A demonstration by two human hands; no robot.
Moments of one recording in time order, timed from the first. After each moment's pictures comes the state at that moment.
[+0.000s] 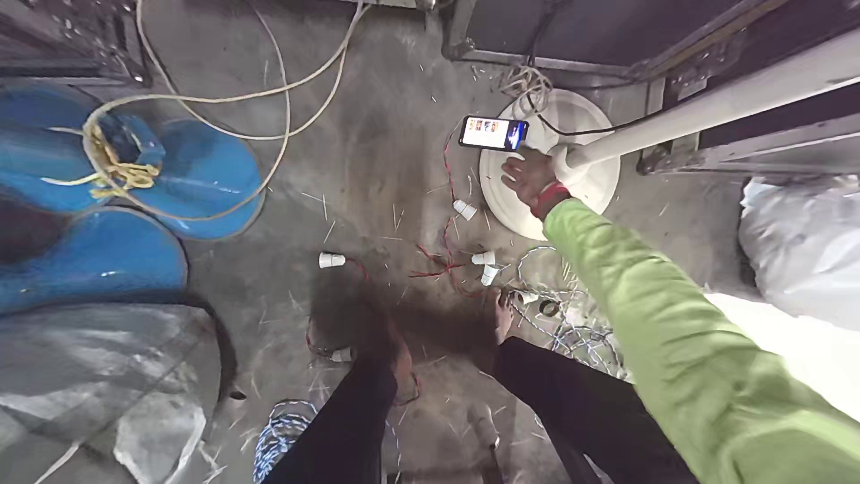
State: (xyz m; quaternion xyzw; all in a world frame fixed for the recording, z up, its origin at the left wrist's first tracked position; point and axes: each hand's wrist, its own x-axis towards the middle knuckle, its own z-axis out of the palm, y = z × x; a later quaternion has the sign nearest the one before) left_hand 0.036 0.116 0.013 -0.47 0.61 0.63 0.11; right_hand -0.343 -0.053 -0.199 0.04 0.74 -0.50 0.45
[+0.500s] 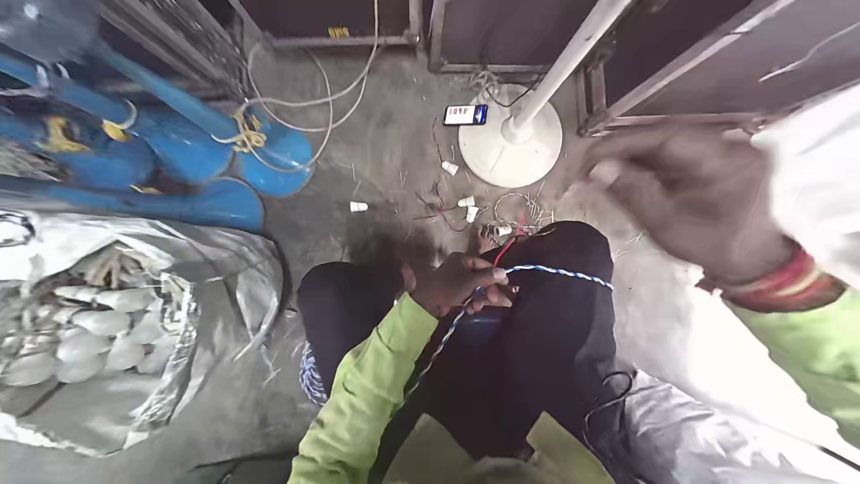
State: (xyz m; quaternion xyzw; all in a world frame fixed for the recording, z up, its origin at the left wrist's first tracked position) left_hand 0.042 0.142 0.090 -0.27 0.41 0.86 0.11; right_hand -0.186 0.238 0.228 -0.65 0.66 -0.33 0.15
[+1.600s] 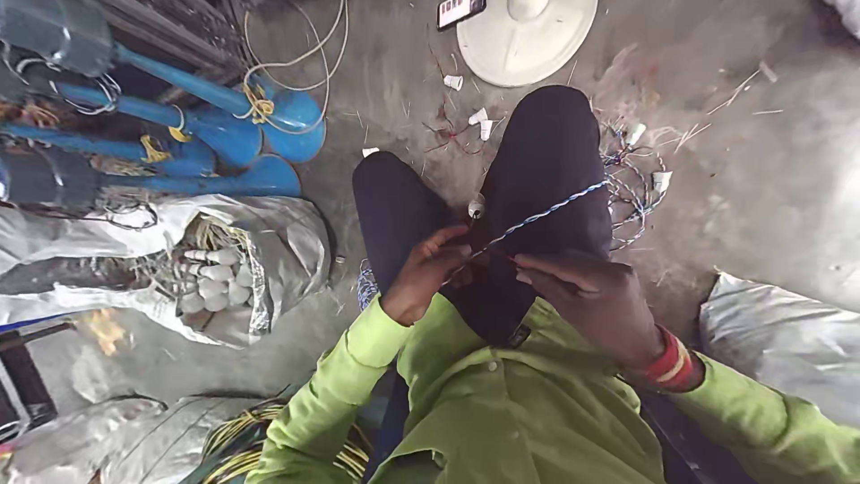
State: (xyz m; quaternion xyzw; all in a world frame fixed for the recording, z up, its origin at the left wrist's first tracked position) left_hand 0.127 0.249 0.164 -0.42 0.47 0.77 0.08; right_hand -0.022 0.445 0.154 -0.44 0.74 -0.45 0.24
